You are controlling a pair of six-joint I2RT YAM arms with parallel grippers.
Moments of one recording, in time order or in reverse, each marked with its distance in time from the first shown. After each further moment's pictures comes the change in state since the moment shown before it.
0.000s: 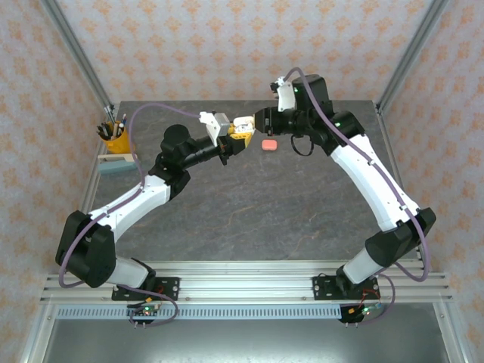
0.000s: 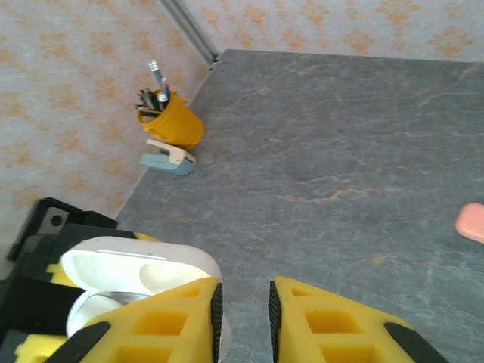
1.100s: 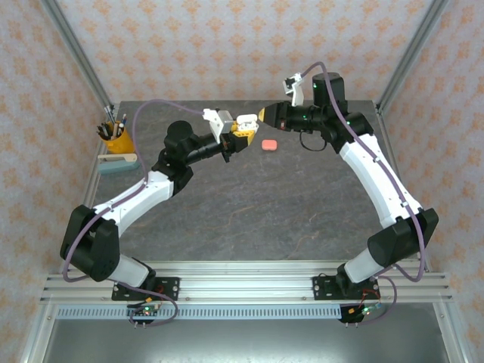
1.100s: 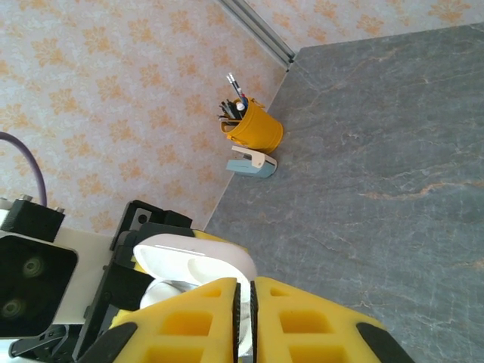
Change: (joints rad) left arm 0.000 0.047 0.045 0.000 0.023 0.007; right arm -0.126 -0.019 -0.103 0.164 -0.336 0.167
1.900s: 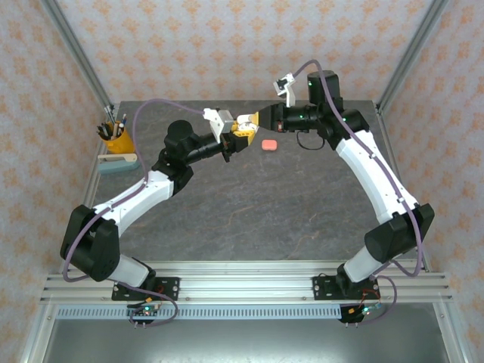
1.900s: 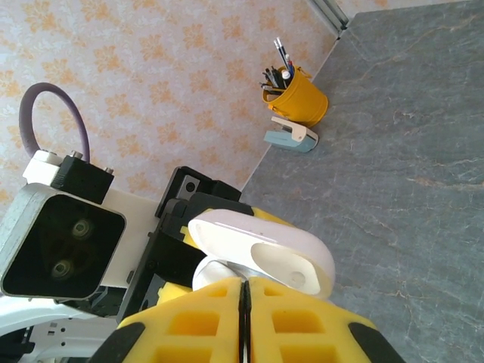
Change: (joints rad) left arm 0.000 0.001 0.006 -0.008 0.003 0.000; right arm 0.005 0.040 0.045 -0.038 -0.143 -0.053
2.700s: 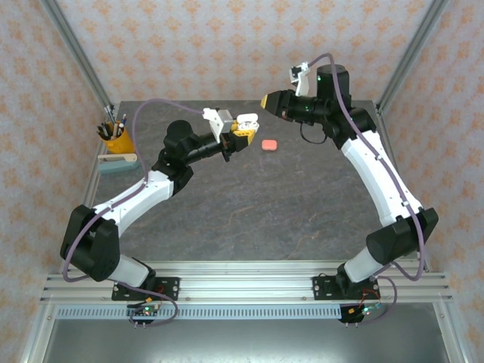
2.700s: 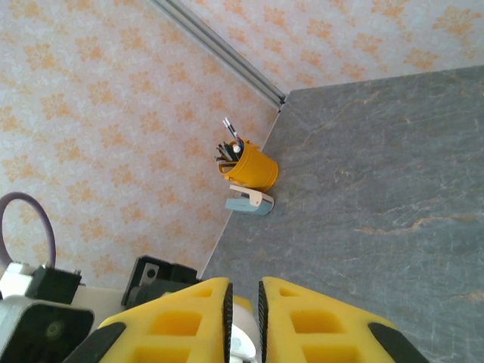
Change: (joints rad) left arm 0.000 0.000 0.000 0.016 0.006 0.000; right arm -0.020 0.001 0.057 0.056 0.224 0.134
